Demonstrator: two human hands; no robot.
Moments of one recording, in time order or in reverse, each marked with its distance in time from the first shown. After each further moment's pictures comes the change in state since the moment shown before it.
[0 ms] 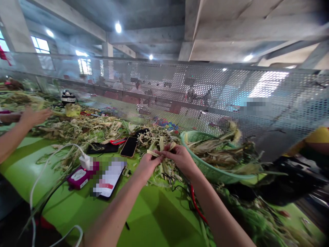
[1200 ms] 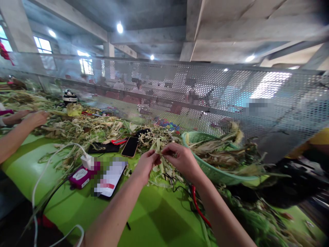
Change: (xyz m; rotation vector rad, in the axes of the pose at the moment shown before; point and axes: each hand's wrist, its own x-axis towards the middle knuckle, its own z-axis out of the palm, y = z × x) left_hand 0.003 0.006 0.001 -0.481 0.161 -0.187; right_hand -0.012 -0.031 0.001 -0.612 -0.060 -0.321
